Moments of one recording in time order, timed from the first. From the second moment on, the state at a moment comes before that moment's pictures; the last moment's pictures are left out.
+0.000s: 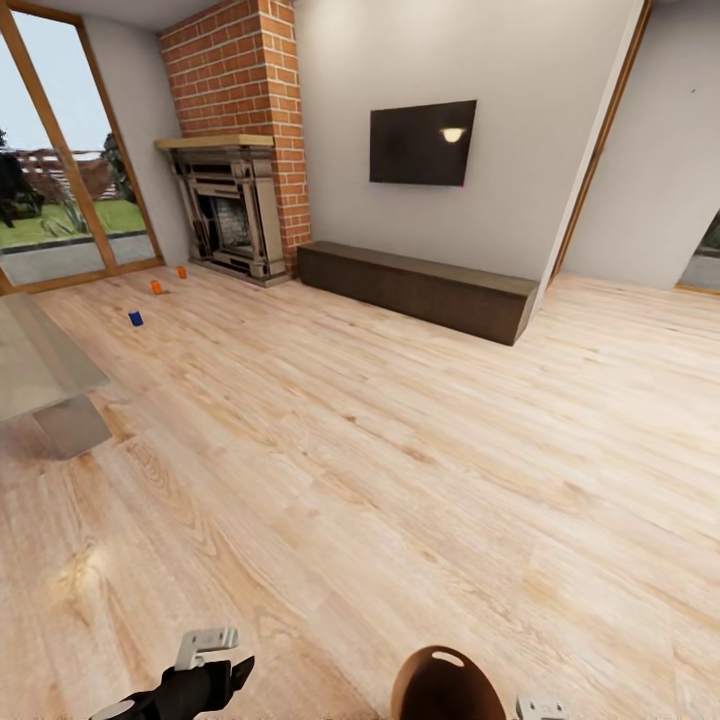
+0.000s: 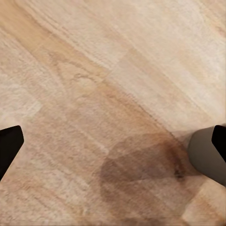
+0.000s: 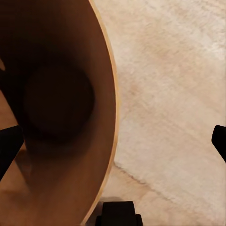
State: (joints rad) left arm 0.03 -0.02 0.15 -1.40 0.01 0.62 -0.26; right arm -0.21 -0.04 -0.07 -0.54 0.00 0.18 0.06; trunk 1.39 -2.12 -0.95
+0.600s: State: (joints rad) left arm 0.03 -0.02 0.15 -1.40 0.01 0.62 -0.26; right arm -0.21 -0.04 -0.07 -0.54 0.00 0.18 0.06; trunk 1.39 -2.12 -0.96
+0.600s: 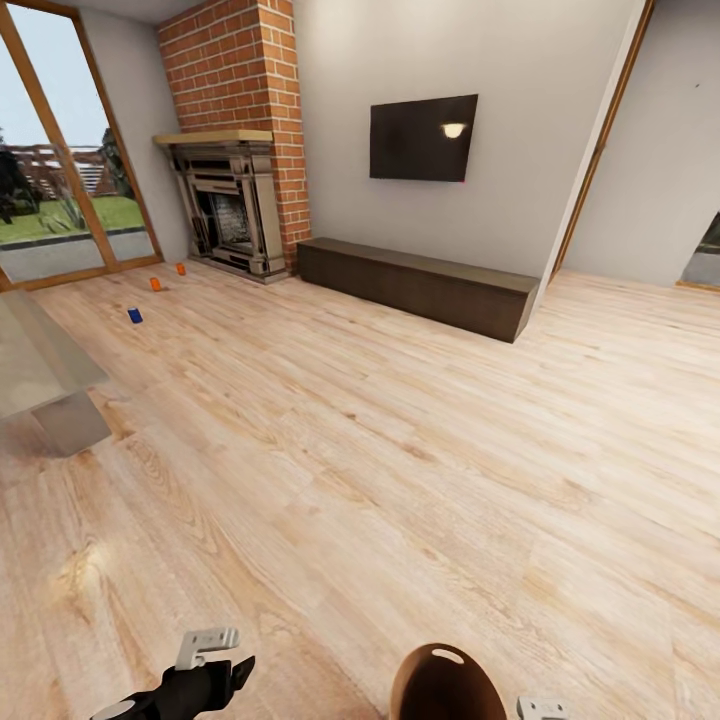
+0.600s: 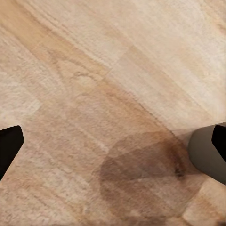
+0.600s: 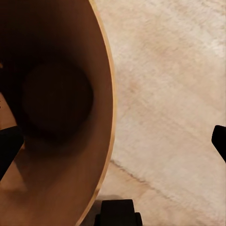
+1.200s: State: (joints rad) left arm 0.03 -0.02 0.15 -1.40 0.01 0.62 -0.26; right arm -0.21 -0.04 -0.07 -0.54 0.00 0.18 0.06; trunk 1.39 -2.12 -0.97
